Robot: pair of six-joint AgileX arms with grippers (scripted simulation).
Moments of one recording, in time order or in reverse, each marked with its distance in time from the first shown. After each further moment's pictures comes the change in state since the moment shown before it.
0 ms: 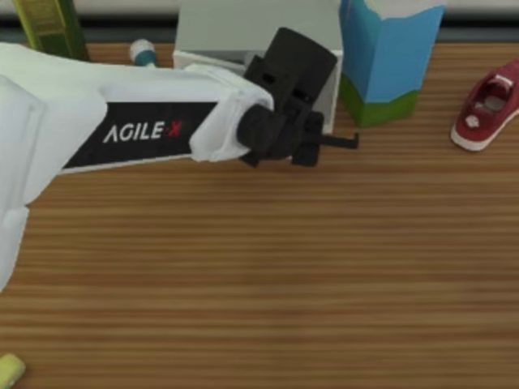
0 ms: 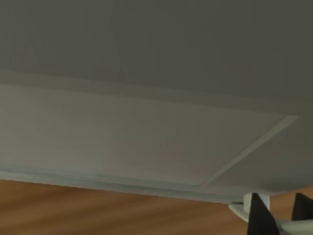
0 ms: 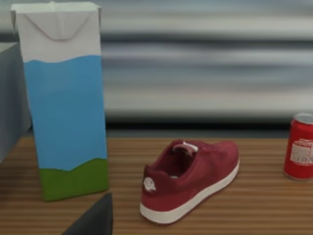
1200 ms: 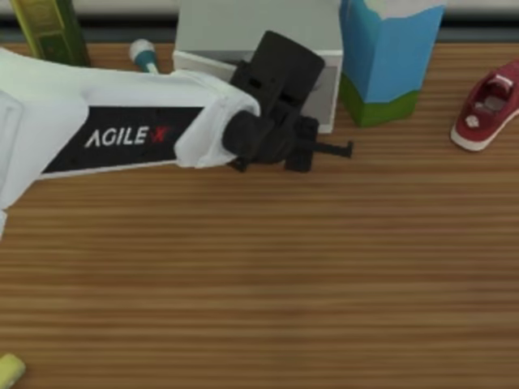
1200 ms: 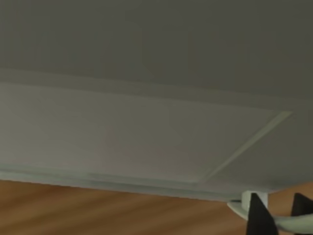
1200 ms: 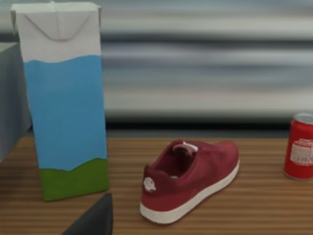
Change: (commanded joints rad) left arm 0.012 -0.044 -0.070 0.041 0.047 0.061; right arm 0.000 0.000 0.000 0.000 0.000 0.000
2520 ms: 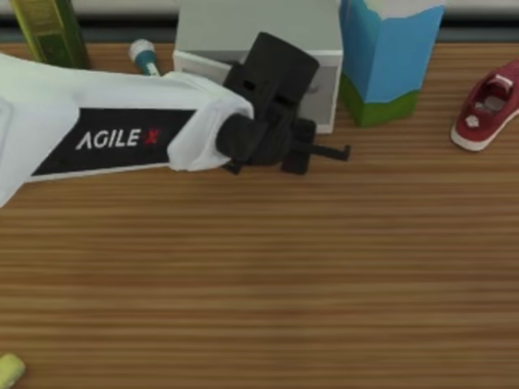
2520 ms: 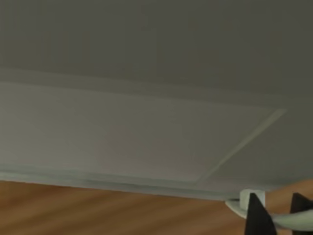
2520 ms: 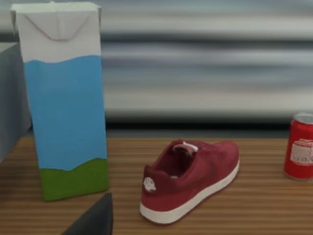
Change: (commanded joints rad) left arm 0.003 -0.021 -0.025 0.019 0.026 0.026; right arm 0.000 0.000 0.000 0.000 0.000 0.000
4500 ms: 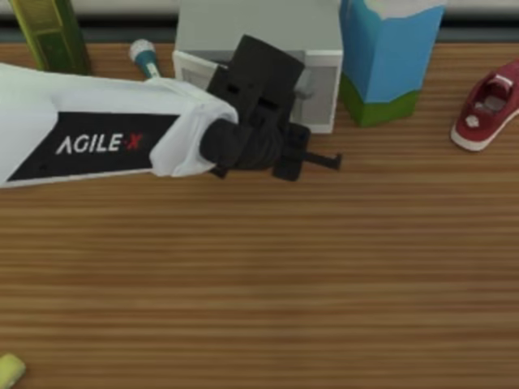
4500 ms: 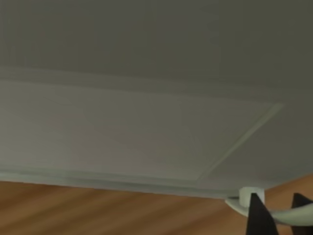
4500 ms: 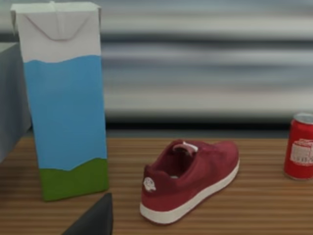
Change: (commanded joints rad) left arm 0.019 -0.044 -0.063 0.035 0.052 0.066; right arm 0.000 0.000 0.000 0.000 0.000 0.000
